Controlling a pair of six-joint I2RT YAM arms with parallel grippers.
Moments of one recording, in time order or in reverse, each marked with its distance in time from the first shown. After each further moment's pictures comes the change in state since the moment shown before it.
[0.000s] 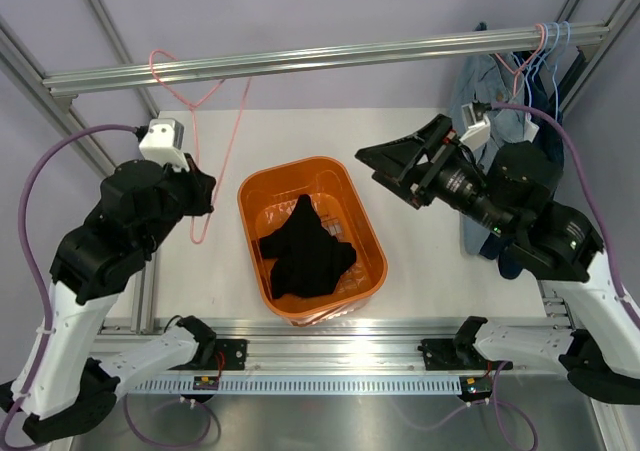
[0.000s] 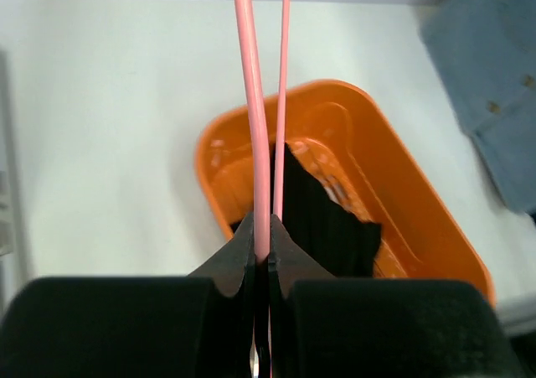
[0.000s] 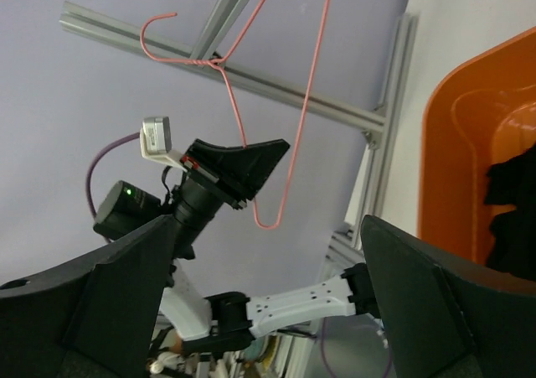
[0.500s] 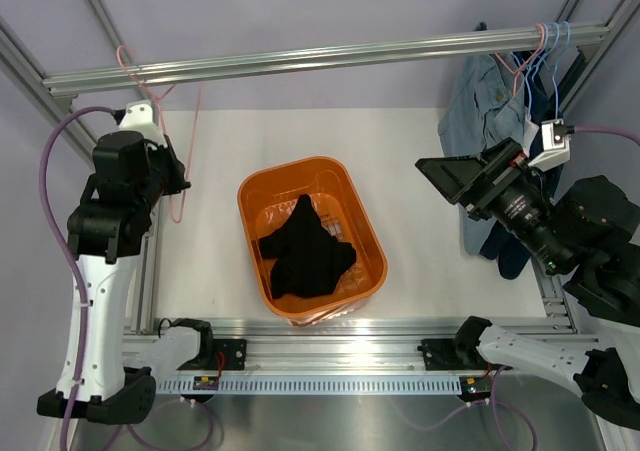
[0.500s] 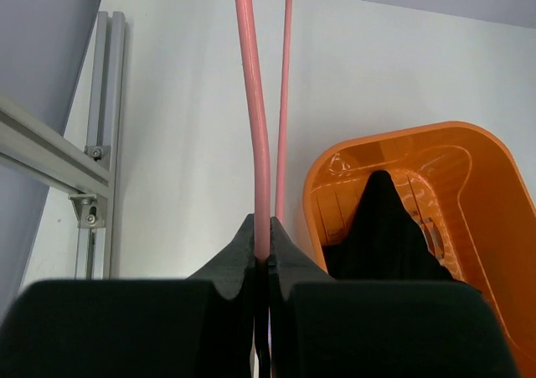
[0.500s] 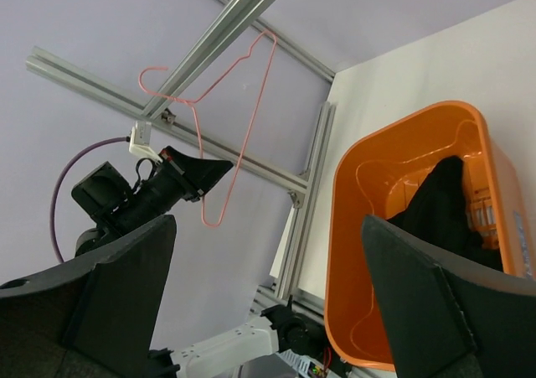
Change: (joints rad) left arm 0.500 0.121 0.001 0.038 0.202 0.136; right arm -0.021 -0.190 0.000 -0.169 0.222 -0.229
